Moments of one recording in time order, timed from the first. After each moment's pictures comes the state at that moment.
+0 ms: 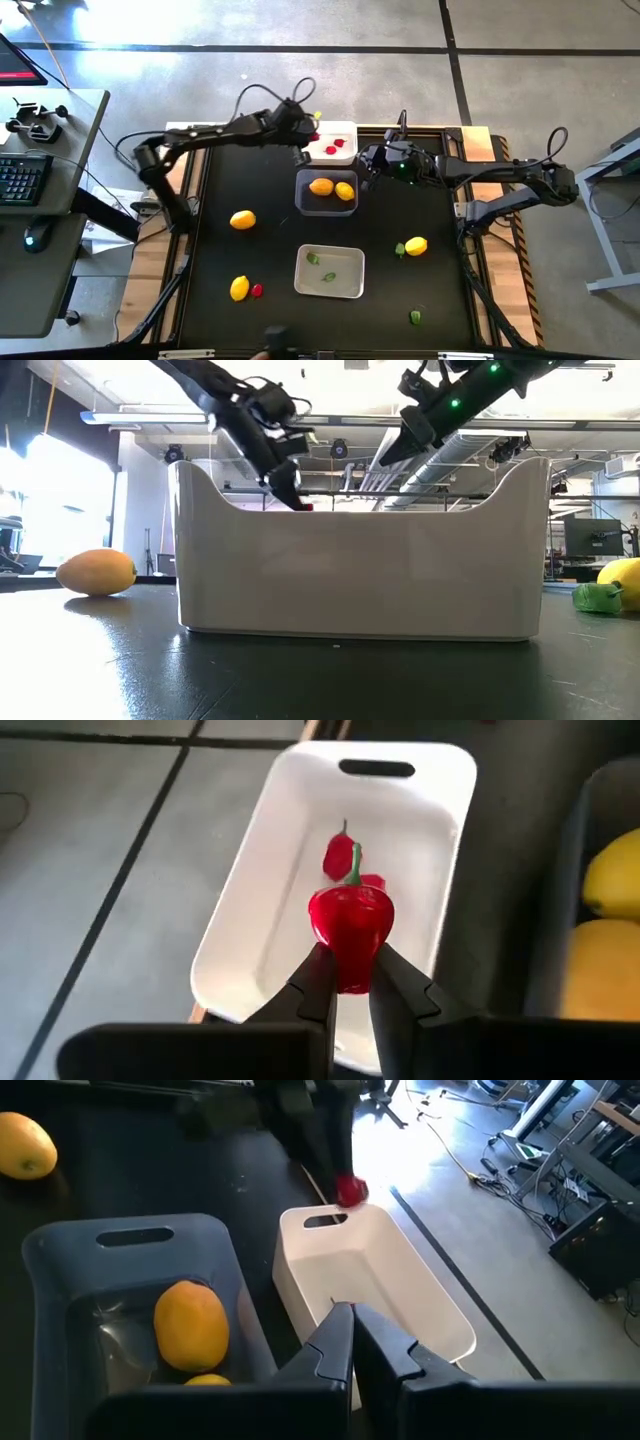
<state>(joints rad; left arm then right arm) 0.53 1.72 1.28 -0.35 -0.09 0.37 -0.22 1.27 0.87 -0.08 0.36 -0.18</state>
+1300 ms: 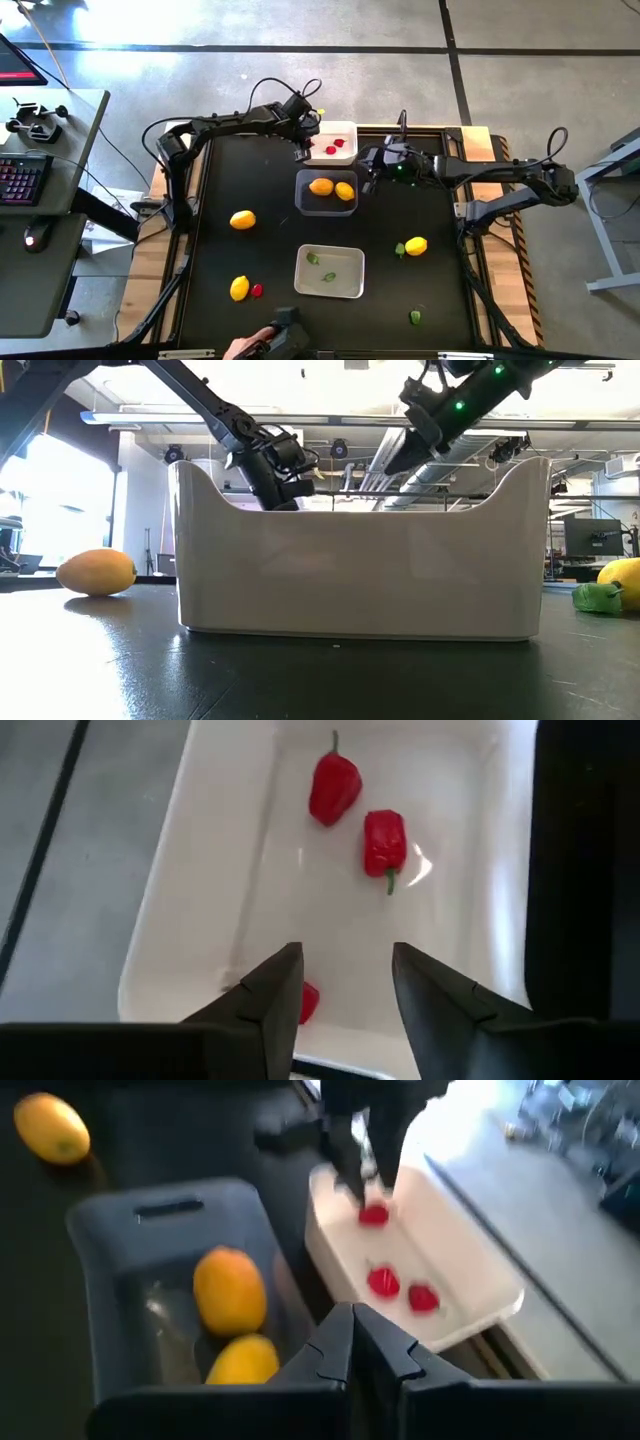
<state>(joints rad) 0.64 1.95 1.42 -0.43 0.08 0.52 -0.22 1.27 0.87 -0.18 0.30 -0.06</state>
